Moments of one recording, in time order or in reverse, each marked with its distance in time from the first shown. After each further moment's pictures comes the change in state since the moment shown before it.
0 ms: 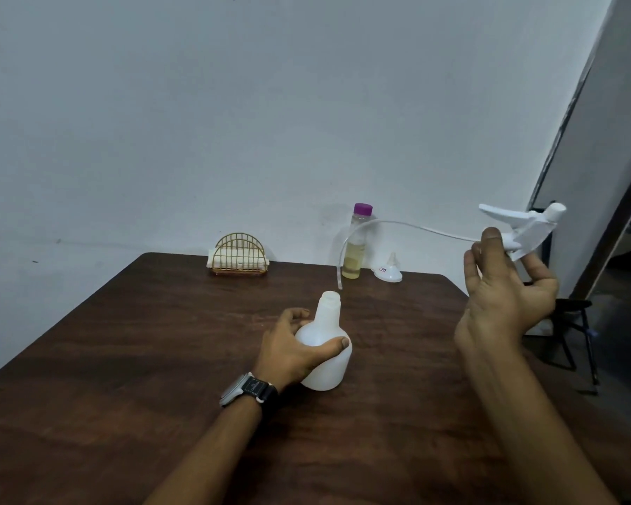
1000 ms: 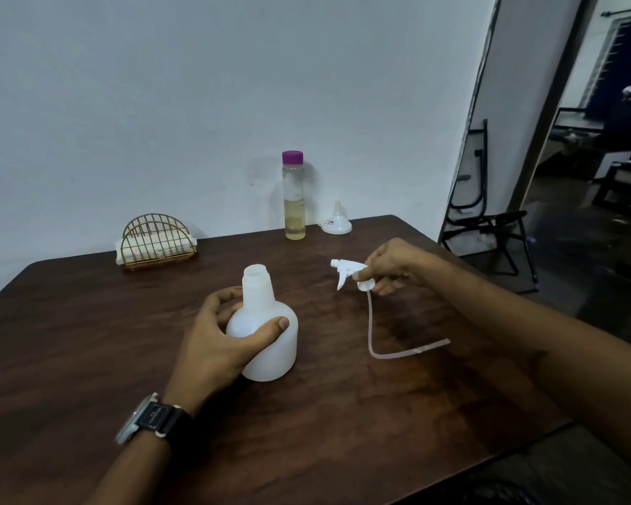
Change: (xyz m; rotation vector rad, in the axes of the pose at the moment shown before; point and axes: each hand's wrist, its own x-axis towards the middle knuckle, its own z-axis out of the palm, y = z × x) left_hand 0.012 -0.009 0.002 -0.125 -0.078 0.041; right_hand 0.120 0.117 -0.058 -1.521 -0.741 0.681
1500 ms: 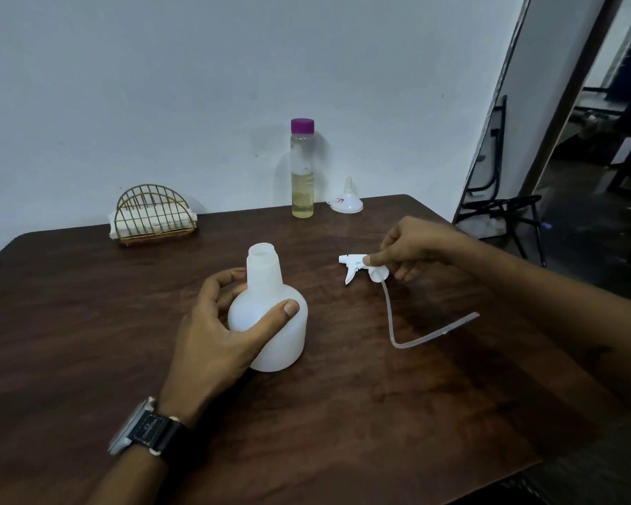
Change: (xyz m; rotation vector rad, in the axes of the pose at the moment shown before) left_hand -0.002 -0.012 0.001 0.042 0.053 0.079; right_hand 0.008 -0.006 -0.010 -0.281 -0.036 -0.062
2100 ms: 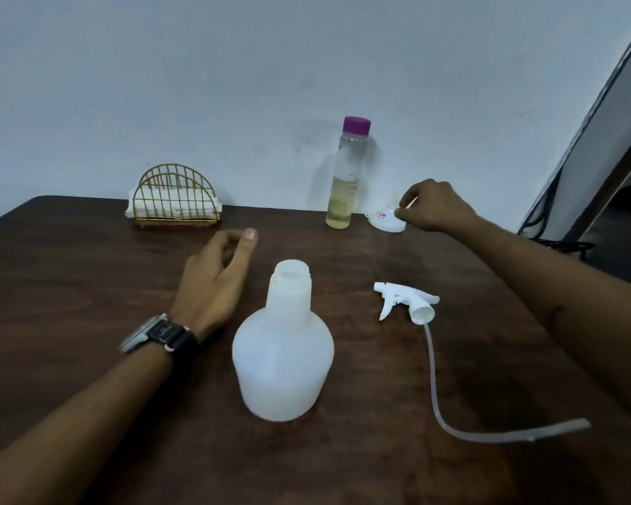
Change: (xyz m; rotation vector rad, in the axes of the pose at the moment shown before) left_hand 0.113 -0.030 -0.006 0.154 0.146 -0.008; right_hand 0.134 -0.045 -0.031 -0.298 0.432 -0.313
